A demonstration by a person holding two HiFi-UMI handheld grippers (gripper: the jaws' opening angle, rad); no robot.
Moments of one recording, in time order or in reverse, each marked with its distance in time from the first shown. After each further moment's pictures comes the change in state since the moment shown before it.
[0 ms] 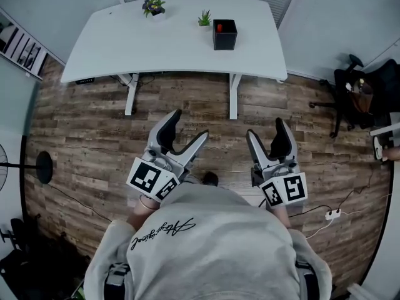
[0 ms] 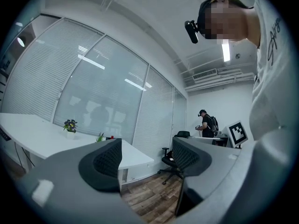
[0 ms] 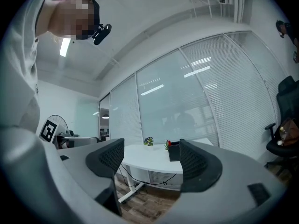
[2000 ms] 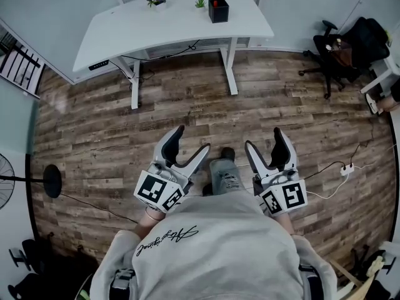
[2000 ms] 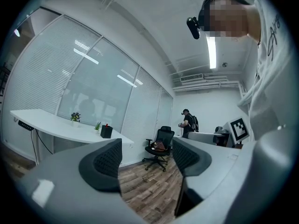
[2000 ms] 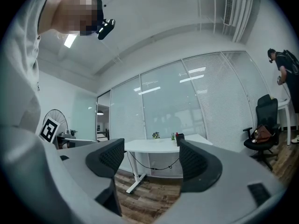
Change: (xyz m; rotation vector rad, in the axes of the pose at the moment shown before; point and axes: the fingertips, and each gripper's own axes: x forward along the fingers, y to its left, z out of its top) left arm -0.271 -0.095 -0.018 -0.027 0.063 -0.135; right arm -0.202 0.237 -0.028 -0.045 0.011 -0.146
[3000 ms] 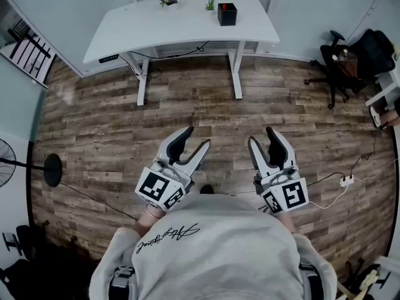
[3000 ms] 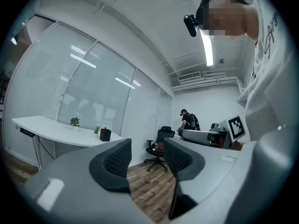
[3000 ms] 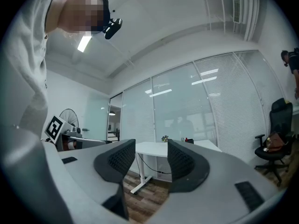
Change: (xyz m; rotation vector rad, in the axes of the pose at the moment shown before) left arm -0.007 -0.033 0.008 0.047 -0.006 0.016; right arm -0.013 0.013 0.018 -0.061 -0.024 0.144
